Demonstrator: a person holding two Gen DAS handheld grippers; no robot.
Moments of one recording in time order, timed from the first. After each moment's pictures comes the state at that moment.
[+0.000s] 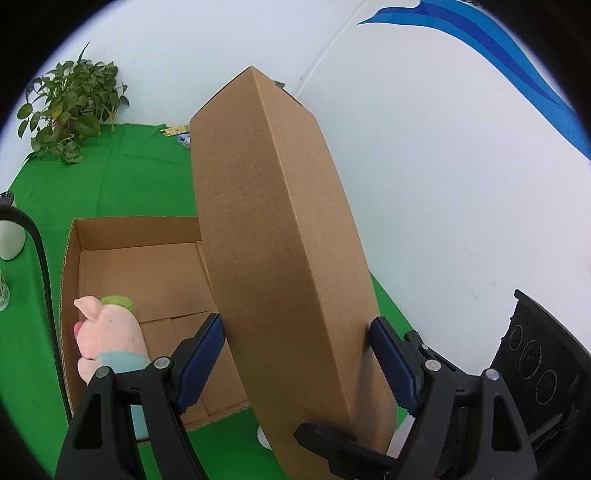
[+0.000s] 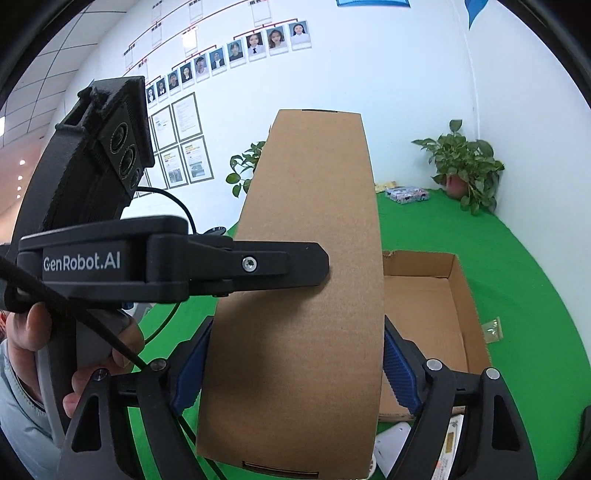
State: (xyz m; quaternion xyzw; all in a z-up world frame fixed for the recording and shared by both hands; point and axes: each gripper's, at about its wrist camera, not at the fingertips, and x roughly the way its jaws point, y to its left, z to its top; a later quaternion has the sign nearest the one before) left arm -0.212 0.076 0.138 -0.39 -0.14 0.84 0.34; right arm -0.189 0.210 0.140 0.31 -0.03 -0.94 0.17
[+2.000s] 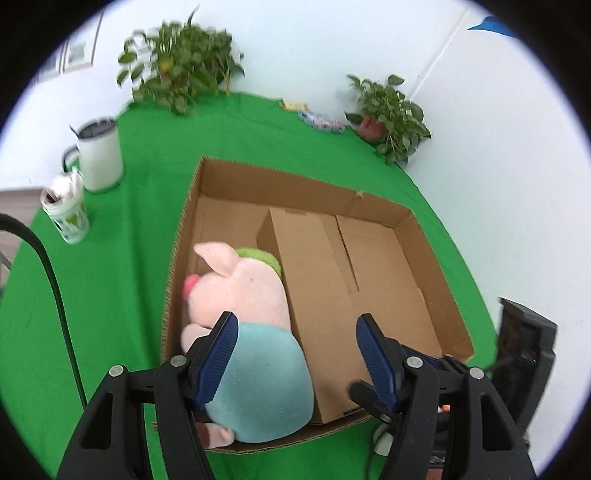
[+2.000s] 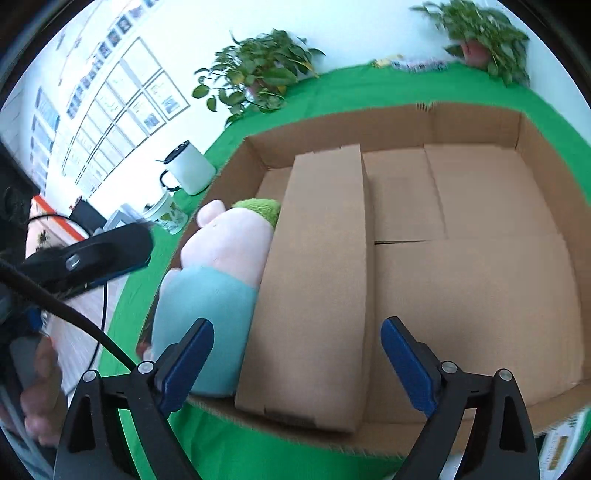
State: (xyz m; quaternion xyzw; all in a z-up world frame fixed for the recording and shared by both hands) left arm -0.225 -0.003 0.057 -0.42 -0.13 0.88 0.15; right arm -0.292 0.165 -0.014 0.46 -0.09 -0.86 0.17
